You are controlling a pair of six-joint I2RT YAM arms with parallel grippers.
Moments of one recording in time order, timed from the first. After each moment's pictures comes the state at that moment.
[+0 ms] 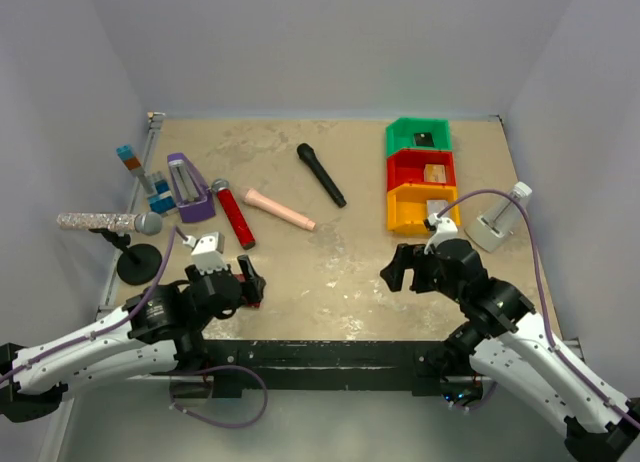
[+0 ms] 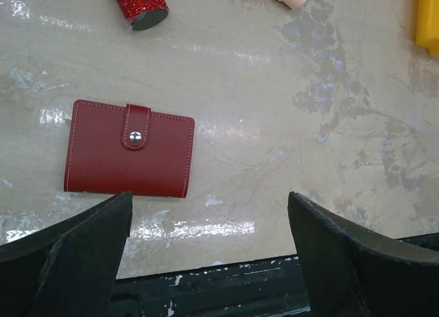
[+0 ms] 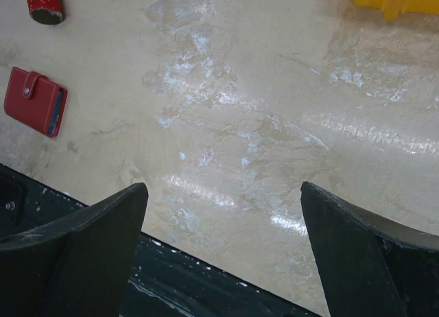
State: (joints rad) left arm -1.13 0.55 0.62 -0.93 -0.63 -1.09; right arm 0.66 0.56 0.60 -0.67 0.08 0.55
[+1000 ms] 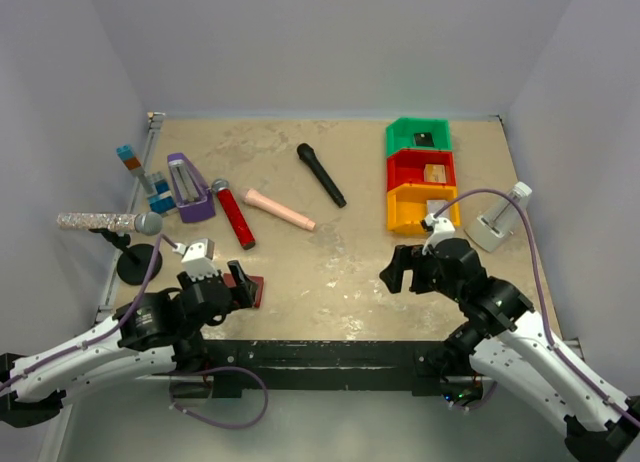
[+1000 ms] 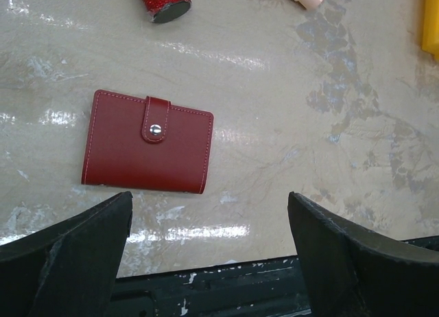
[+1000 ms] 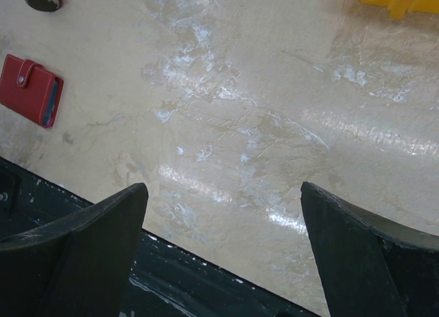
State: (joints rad) left arm -1.13 0.42 0.56 -0.99 -0.65 -1.12; right arm 0.66 0.57 0.60 -0.67 0.06 0.52
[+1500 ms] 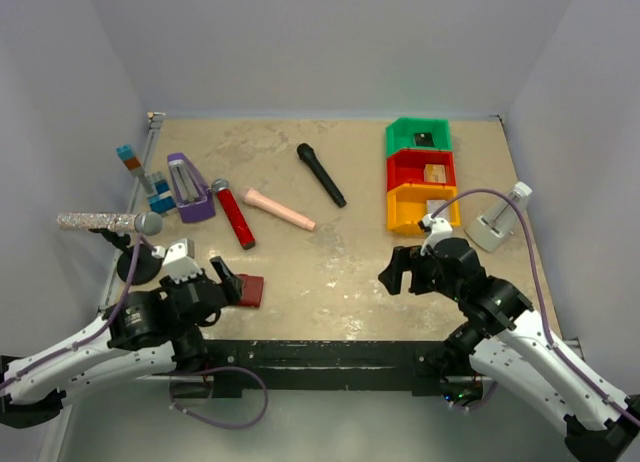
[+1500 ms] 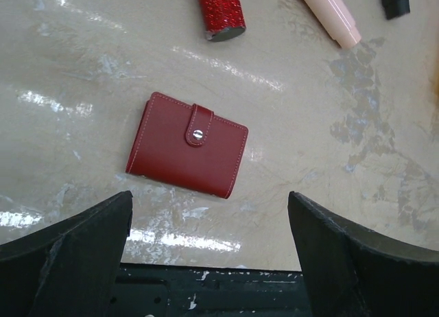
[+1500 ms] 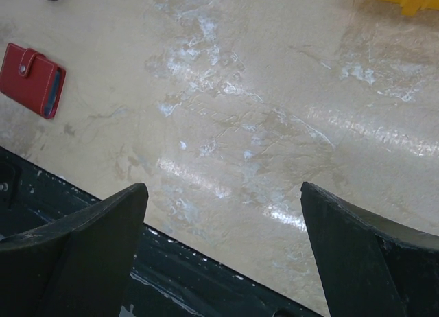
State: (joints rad) left arm -1.12 0.42 0.63 -1.16 -0.72 -1.26; right arm 0.66 0.58 0.60 -0.67 0.04 0.50
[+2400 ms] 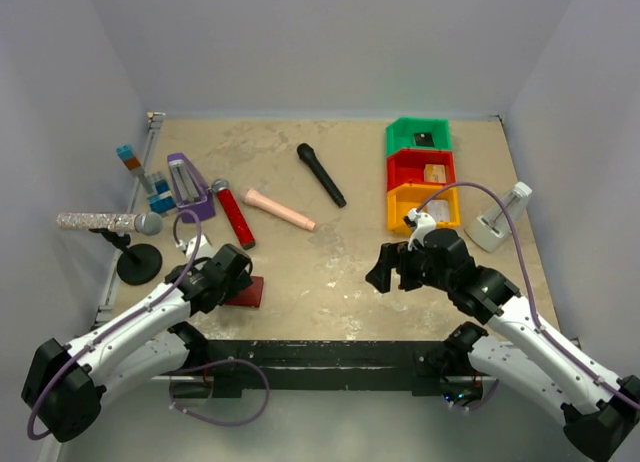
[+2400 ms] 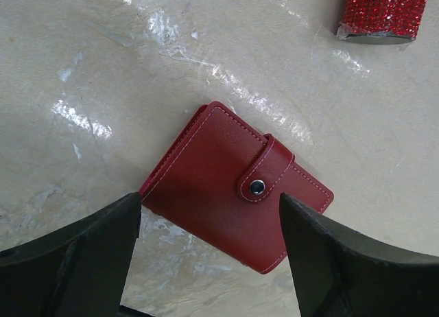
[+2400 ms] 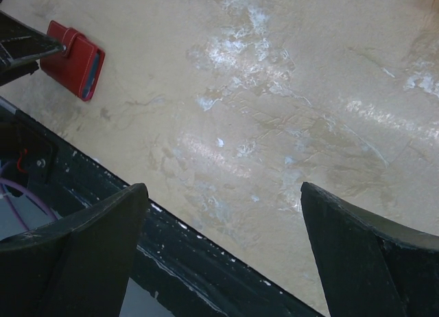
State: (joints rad) left arm -0.65 0.88 0.50 -0.83 -0.48 -1.21; right arm 0.66 0.69 0.62 -0.58 -0.10 0.51
